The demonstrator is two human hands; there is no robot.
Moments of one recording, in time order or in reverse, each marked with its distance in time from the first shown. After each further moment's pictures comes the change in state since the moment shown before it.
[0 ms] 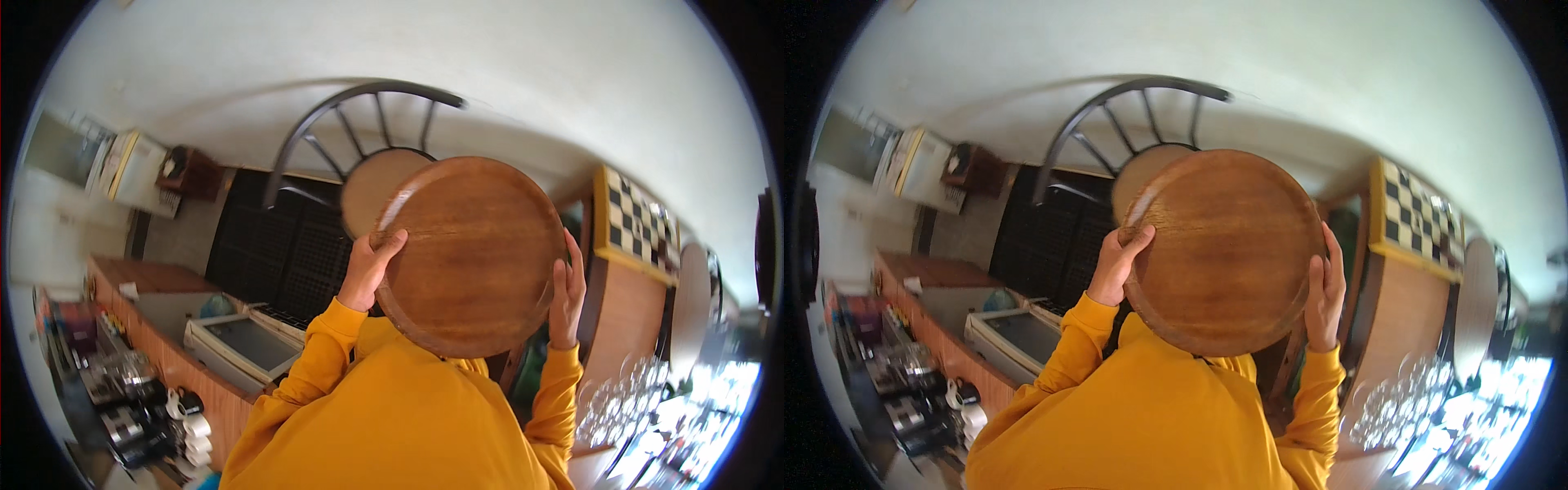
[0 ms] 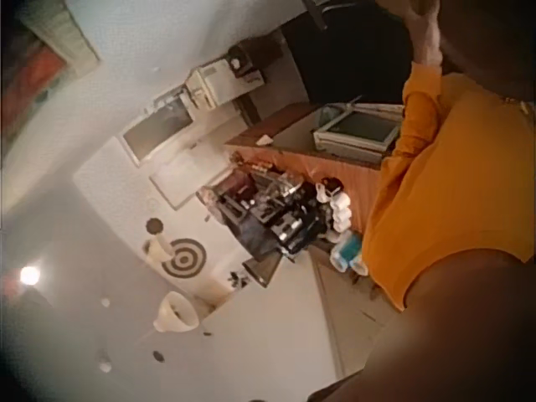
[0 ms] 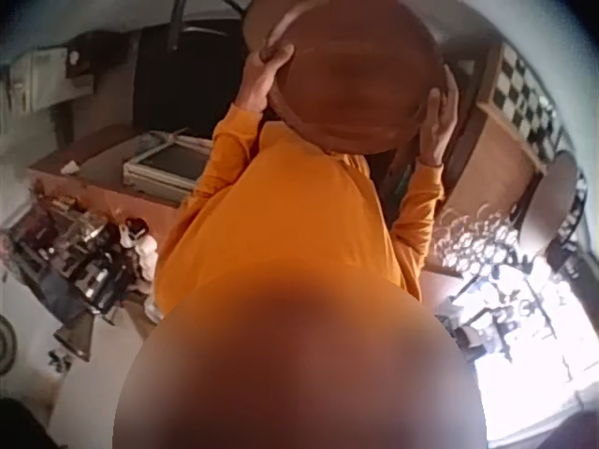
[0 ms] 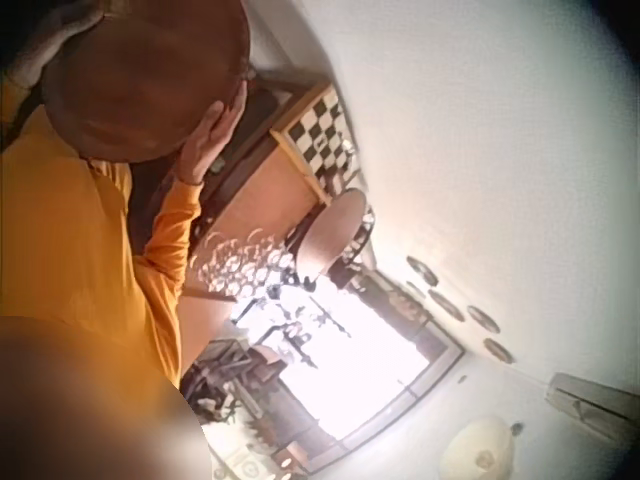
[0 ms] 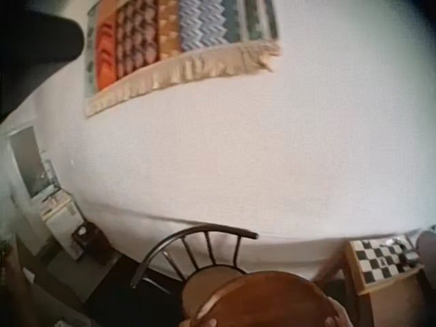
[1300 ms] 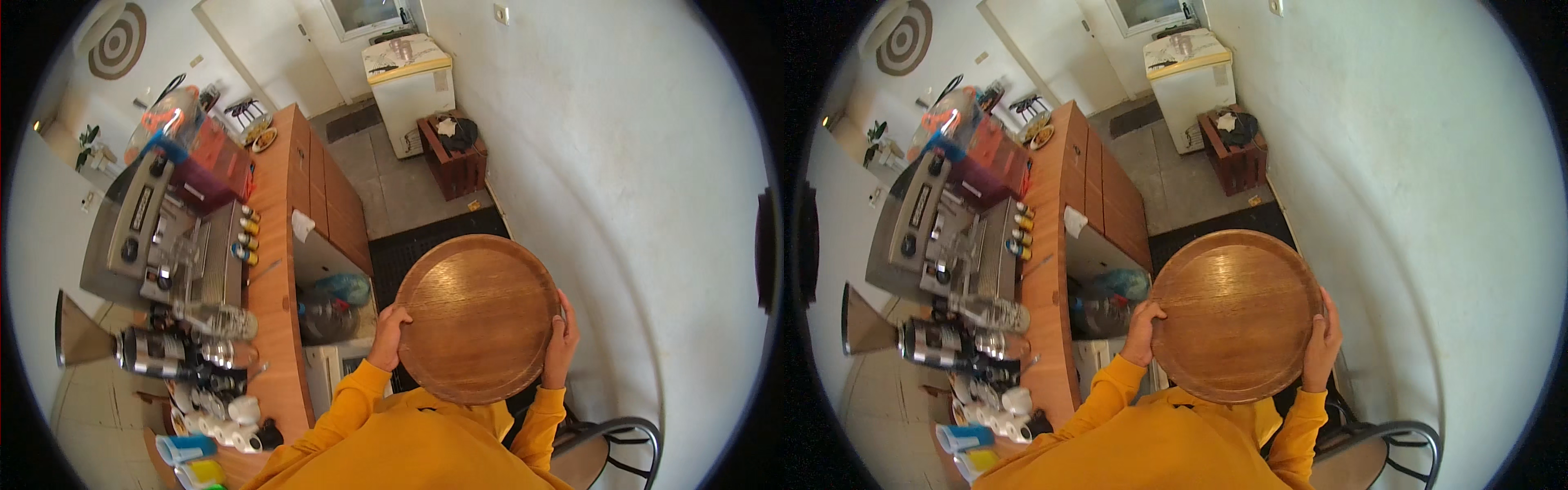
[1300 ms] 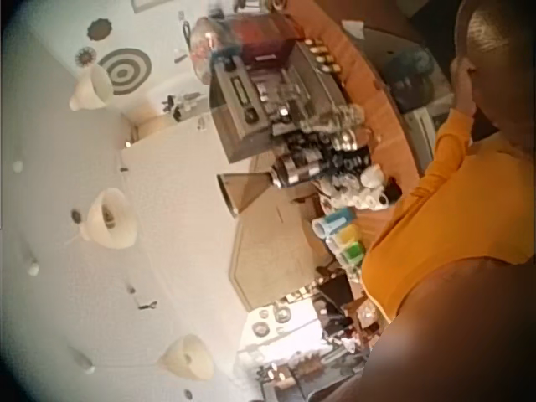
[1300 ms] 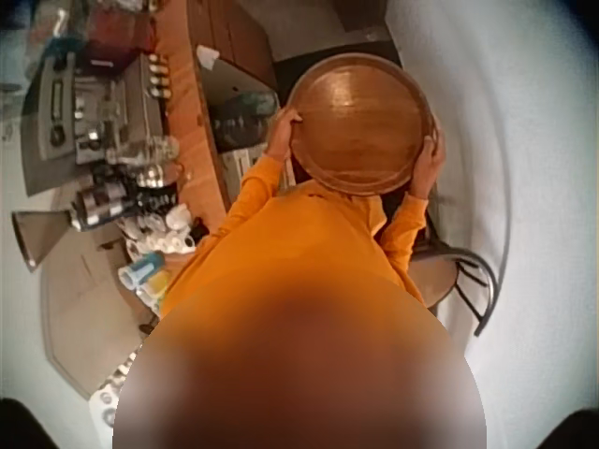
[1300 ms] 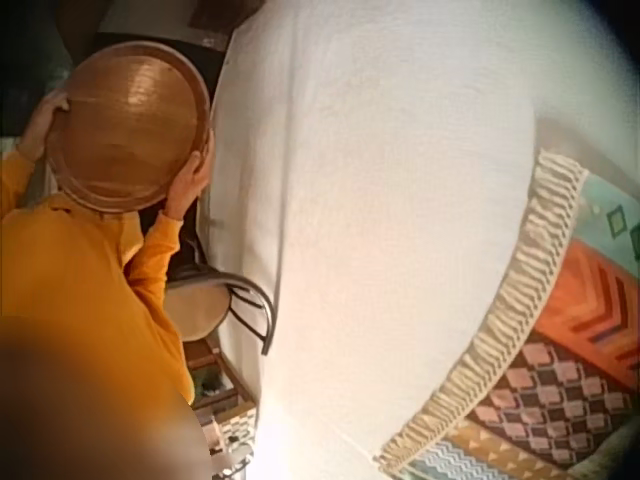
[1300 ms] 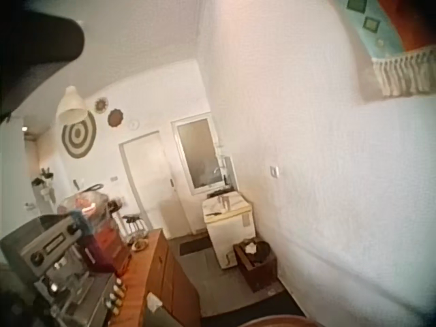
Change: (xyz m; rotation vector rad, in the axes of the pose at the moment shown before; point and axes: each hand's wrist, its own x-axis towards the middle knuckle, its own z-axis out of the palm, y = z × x) left_hand -0.049 0.171 -0.576 -0.537 1.134 0.312; right_hand 0.070 -0.152 0.779 0.253 -0.905 -0.235
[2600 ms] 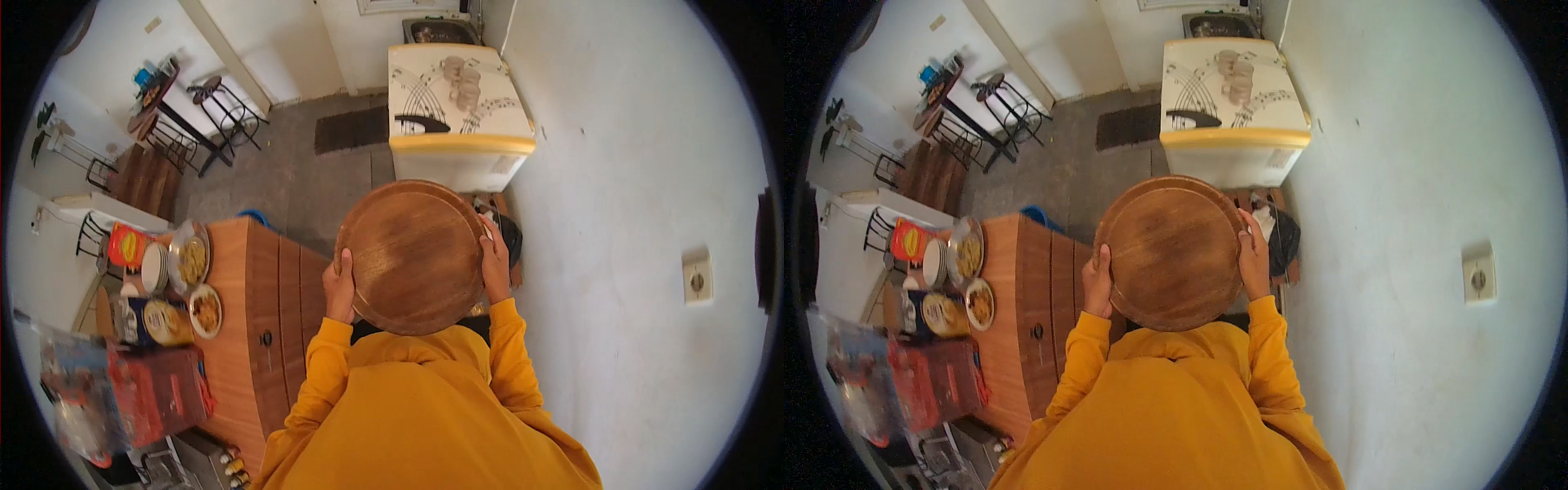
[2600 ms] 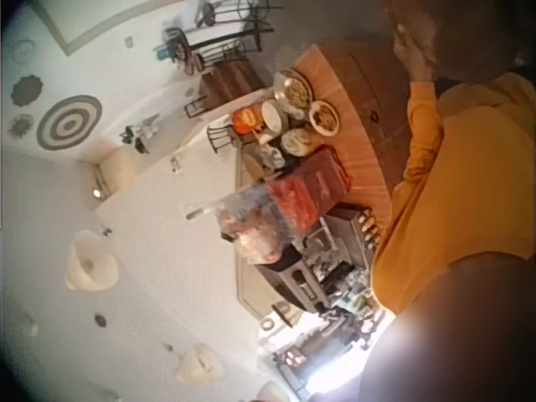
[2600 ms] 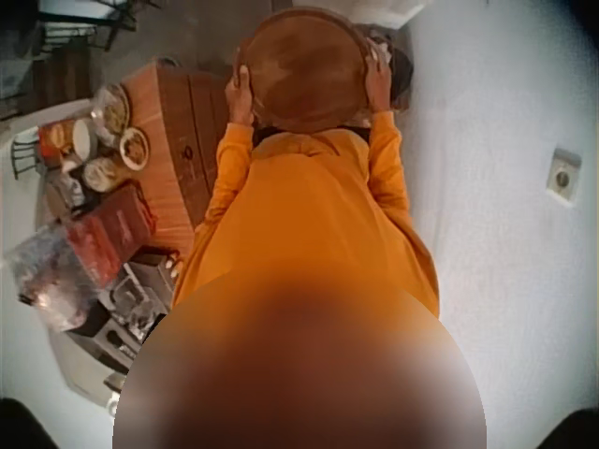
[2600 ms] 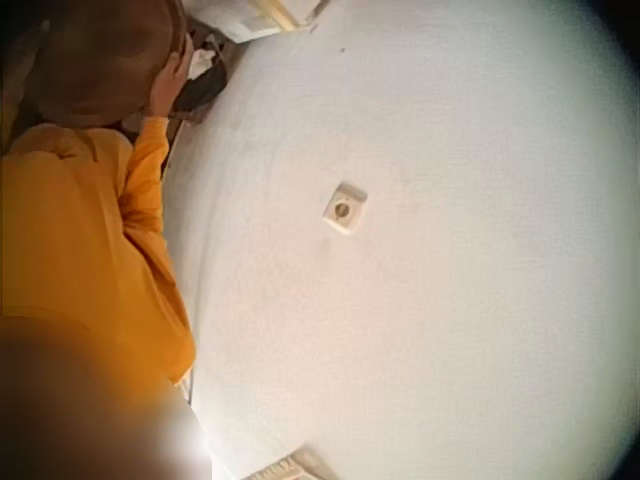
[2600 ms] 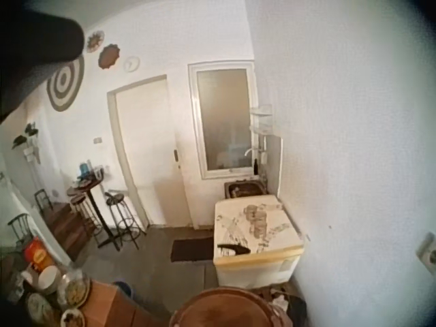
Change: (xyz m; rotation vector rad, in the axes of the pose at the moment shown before) left_hand 0.739 0.374 -0.005 0.077 0.379 0.186; right_hand 0.720 0.080 0.617 0.117 -0.430 0.046
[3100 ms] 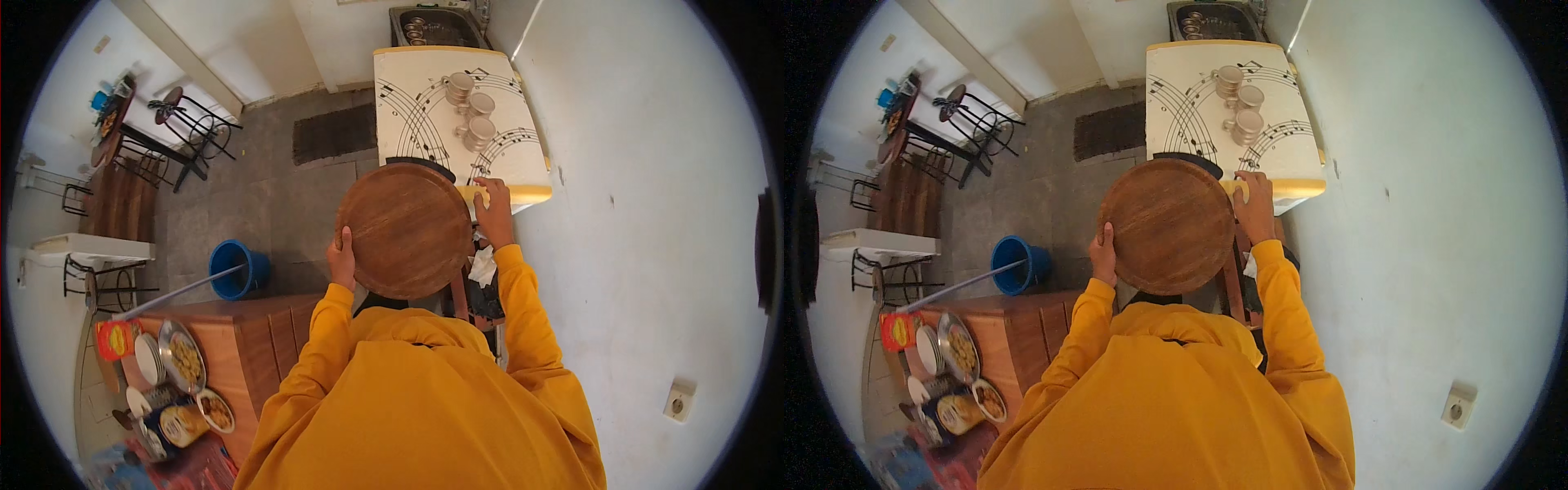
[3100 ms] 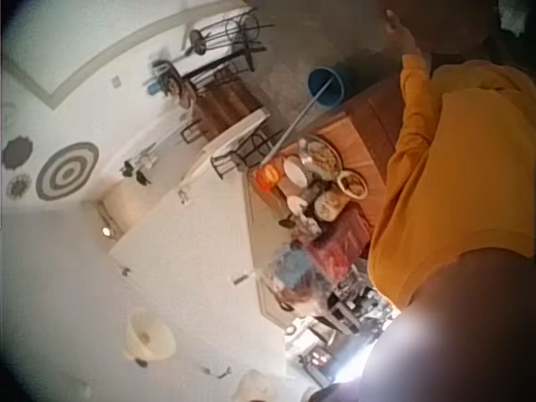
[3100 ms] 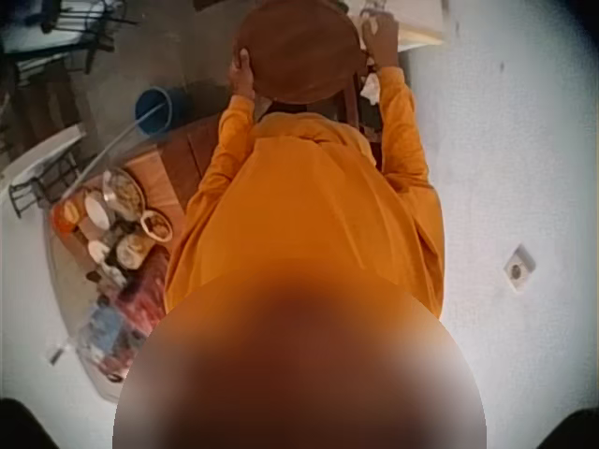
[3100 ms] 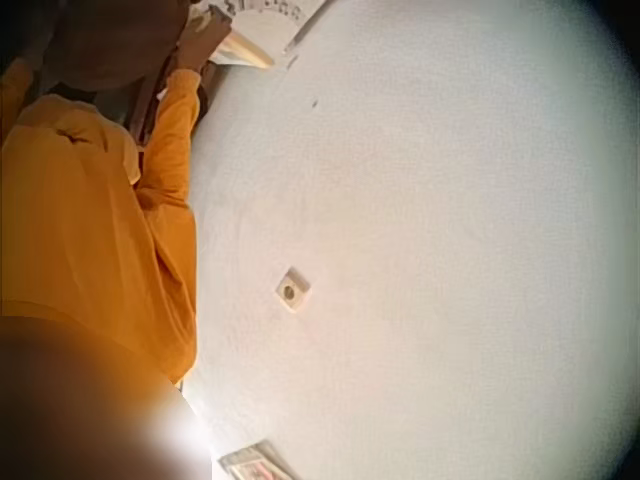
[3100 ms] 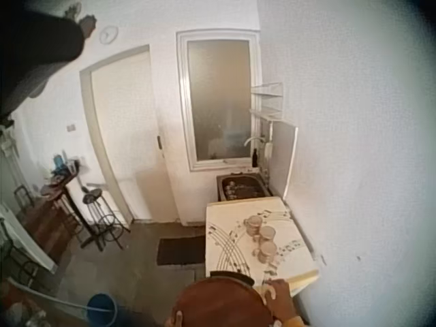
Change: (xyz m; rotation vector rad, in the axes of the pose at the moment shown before) left_hand 0.288 0.020 0.098 0.085 0.041 -0.076; right_hand 0.321 0.054 0.051 -0.553 -0.009 -0.229
